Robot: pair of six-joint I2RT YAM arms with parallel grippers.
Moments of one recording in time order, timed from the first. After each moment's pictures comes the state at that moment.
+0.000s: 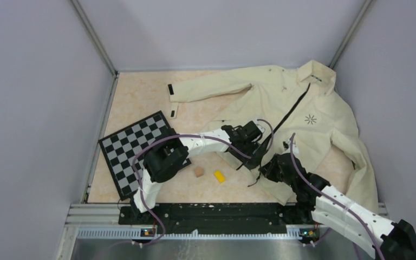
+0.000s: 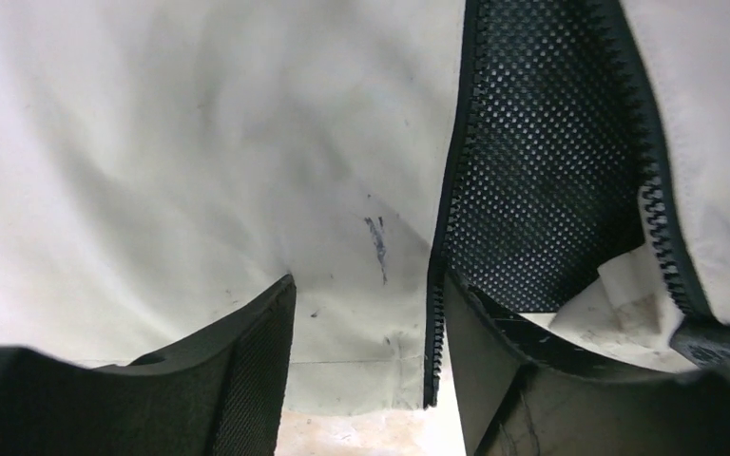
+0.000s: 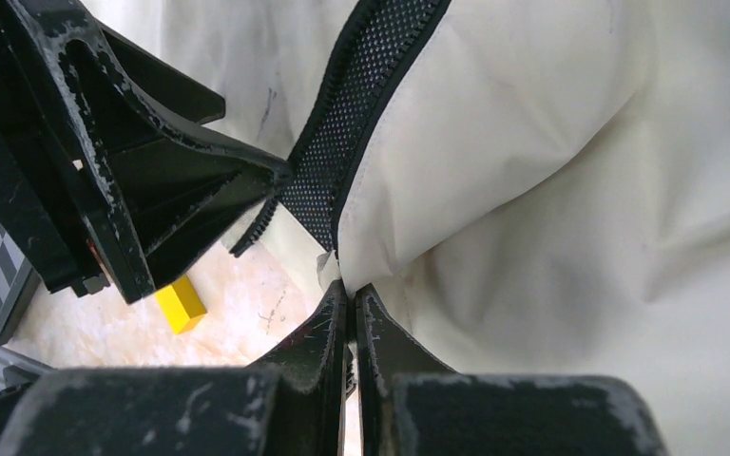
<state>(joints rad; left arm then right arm) -1.02 2.07 1.51 -0.54 -0.06 -0.28 0.70 0.60 0.21 -0.31 0.17 0.94</state>
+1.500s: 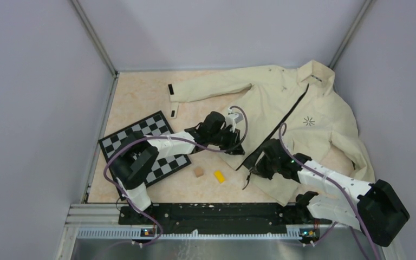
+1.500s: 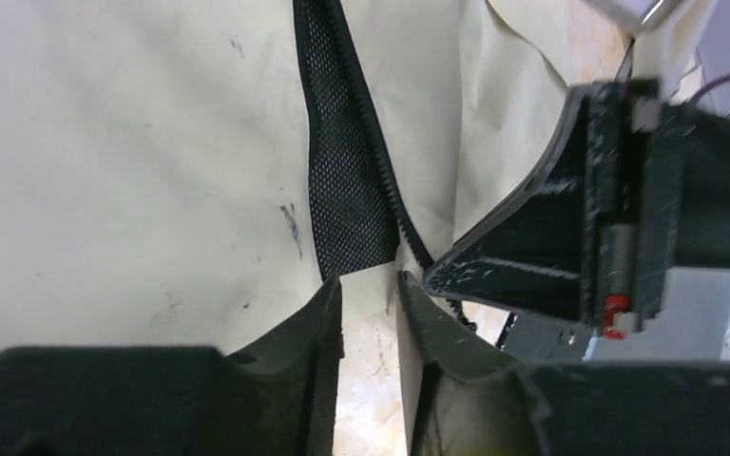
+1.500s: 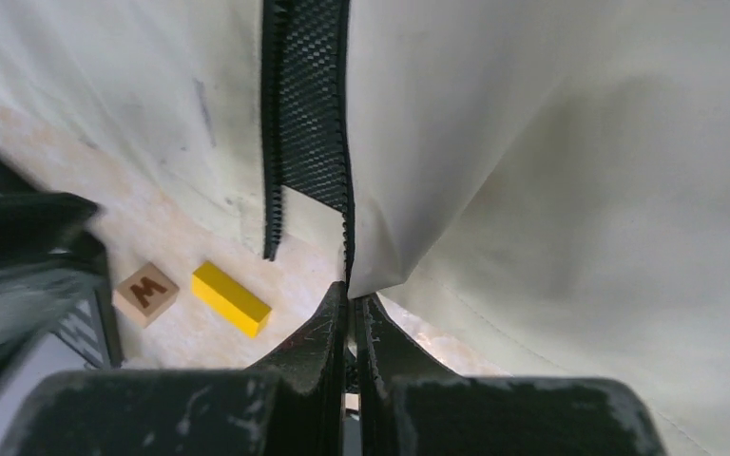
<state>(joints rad) -0.80 1.75 0.98 0.16 0.52 -0.46 0.70 1.03 0.46 -0.42 0.03 1.30</state>
